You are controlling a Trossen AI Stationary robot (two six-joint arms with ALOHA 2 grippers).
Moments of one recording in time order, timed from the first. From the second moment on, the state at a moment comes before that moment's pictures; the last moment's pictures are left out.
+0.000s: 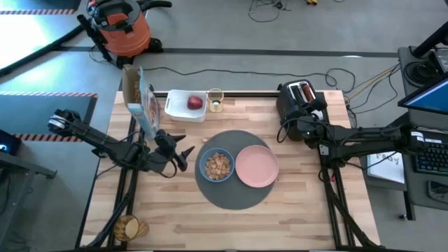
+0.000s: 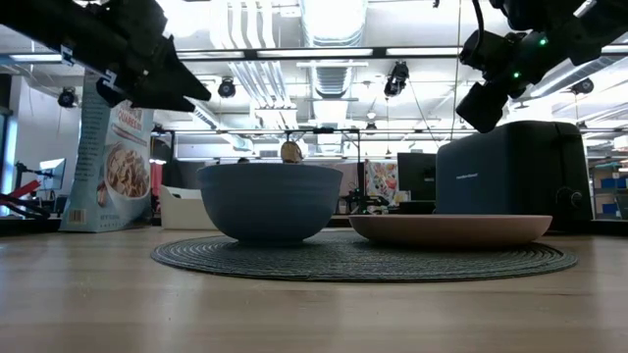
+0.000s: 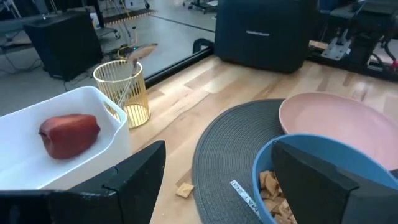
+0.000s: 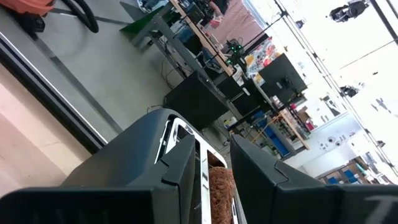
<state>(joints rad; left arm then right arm) -0.38 1.00 0.48 -0.06 -0.96 -0.52 -0.17 0.90 0.47 0.09 1.22 -0.51</state>
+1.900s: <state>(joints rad) -0.38 0.98 0.51 -0.11 -1.00 -0.70 -0.60 1.06 1.11 -0.86 0.52 0.51</state>
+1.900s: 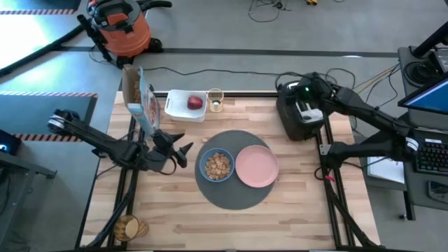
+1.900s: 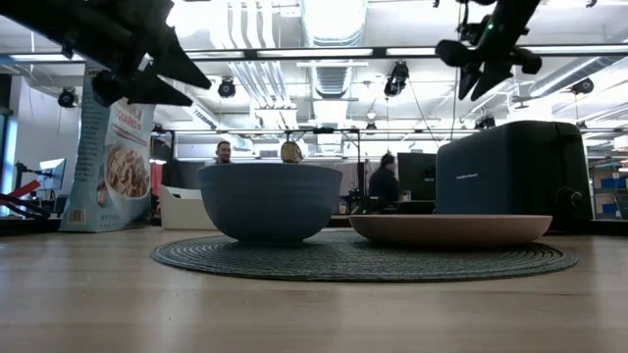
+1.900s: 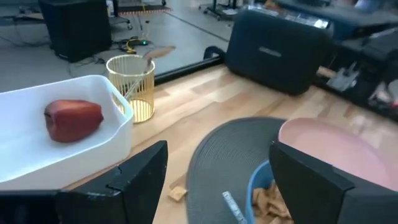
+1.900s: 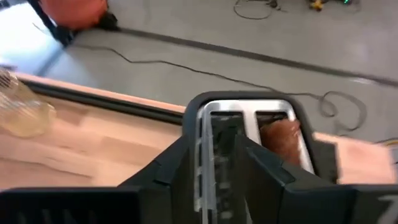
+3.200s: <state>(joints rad) -0.44 0.94 0.51 -0.13 -0.97 -0.68 -0.86 1.40 1.24 -1.05 0.54 0.54</state>
